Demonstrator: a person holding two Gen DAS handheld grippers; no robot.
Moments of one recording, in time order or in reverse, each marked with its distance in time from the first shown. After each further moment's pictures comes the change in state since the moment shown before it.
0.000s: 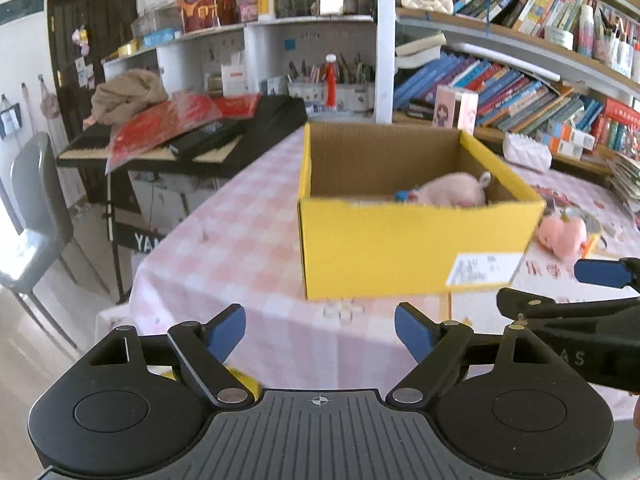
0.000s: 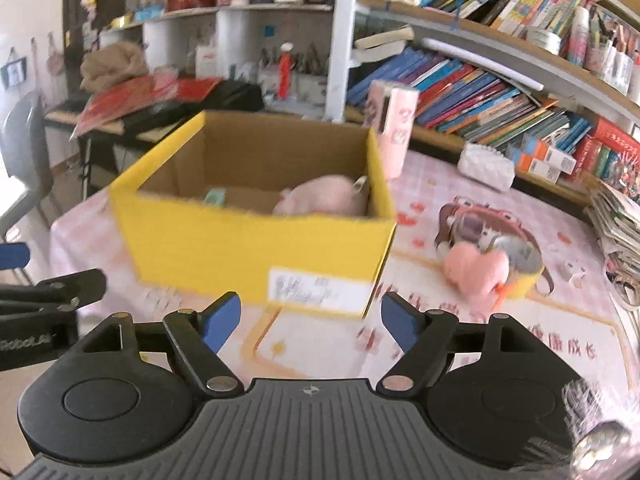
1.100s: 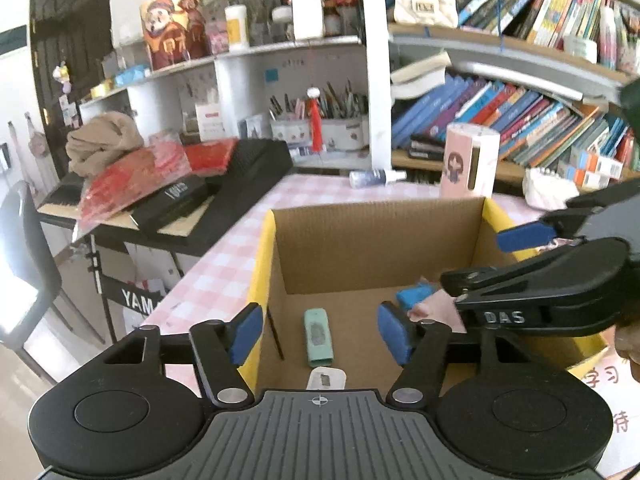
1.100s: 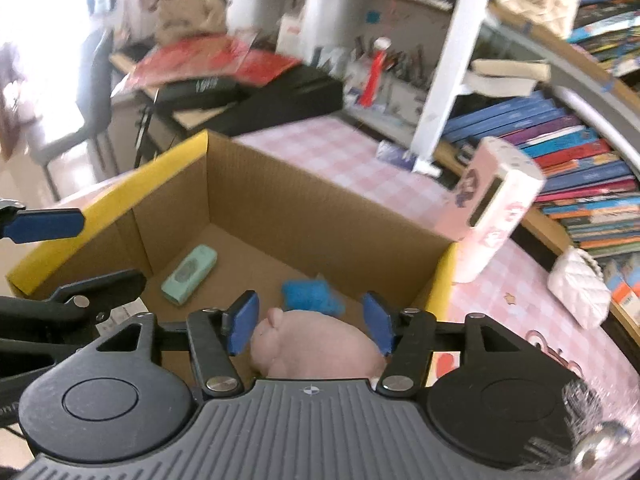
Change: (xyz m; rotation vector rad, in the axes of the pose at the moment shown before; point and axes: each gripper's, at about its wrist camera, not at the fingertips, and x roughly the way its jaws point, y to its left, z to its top) left arm 0.095 -0.037 0.106 0.046 -0.086 0.027; right arm 0.139 -0.035 0.136 -0.251 0.027 0.197
